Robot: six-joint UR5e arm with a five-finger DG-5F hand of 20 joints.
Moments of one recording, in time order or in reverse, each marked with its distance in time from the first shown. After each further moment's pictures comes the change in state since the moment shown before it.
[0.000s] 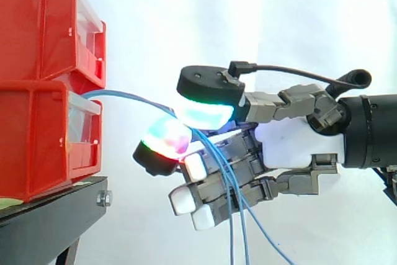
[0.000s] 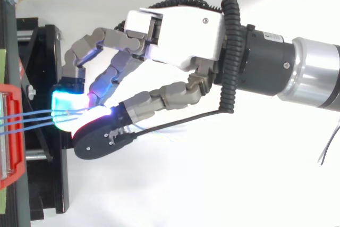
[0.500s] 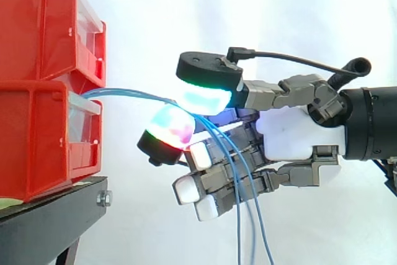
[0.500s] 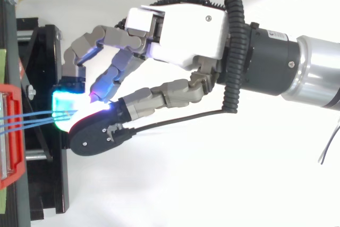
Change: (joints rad) arm 0.000 0.009 0.002 -0.010 0.000 -0.001
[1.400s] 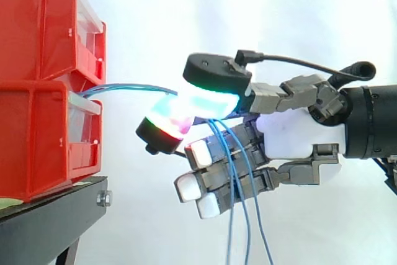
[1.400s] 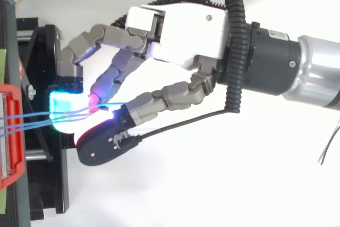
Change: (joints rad) arm 0.000 0.002 0.000 -0.002 0.000 0.000
